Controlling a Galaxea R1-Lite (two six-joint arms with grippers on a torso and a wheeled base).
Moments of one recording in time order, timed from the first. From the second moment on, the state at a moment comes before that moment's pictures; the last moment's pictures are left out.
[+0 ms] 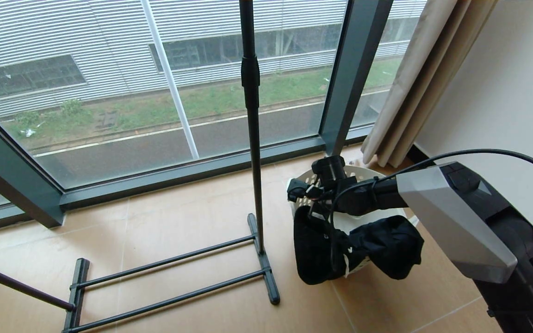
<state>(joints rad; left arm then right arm) 0.00 0.00 0.00 0.00 0.00 0.00 0.42 2.55 -1.85 0.00 -0.27 -0.87</state>
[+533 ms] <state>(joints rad) 0.00 0.00 0.00 0.00 0.00 0.00 0.42 2.59 -1.90 0.01 -0.27 -0.83</state>
